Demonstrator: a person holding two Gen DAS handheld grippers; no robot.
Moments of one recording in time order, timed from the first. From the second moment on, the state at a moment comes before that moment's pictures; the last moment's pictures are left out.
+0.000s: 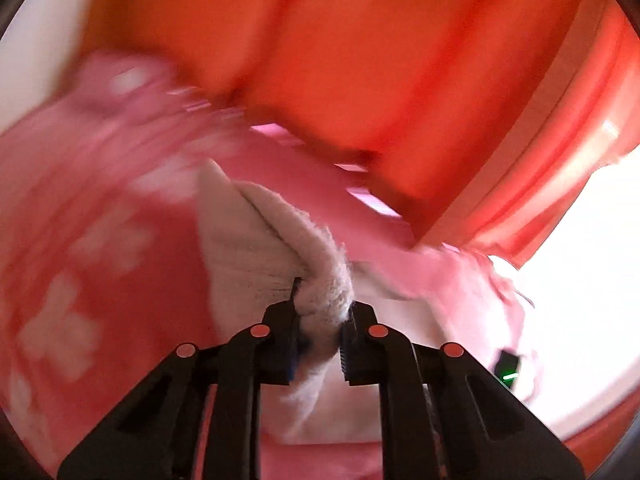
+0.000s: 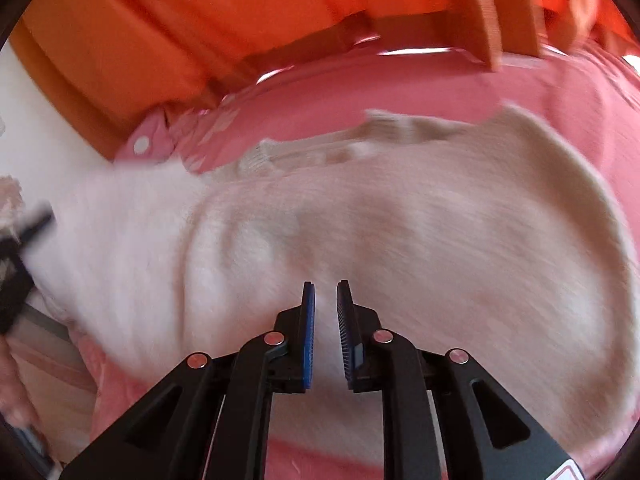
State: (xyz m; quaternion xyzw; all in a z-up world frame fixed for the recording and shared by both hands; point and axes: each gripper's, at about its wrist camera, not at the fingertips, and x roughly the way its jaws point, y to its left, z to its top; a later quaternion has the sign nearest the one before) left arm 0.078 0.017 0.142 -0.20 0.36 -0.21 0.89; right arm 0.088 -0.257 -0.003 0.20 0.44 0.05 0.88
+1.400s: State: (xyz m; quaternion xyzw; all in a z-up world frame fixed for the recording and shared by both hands) left arm 0.032 -0.087 0.001 0.03 0.49 -0.22 0.84; right arm 0.044 -0.336 -0.010 0.24 0.45 -0.01 0.86
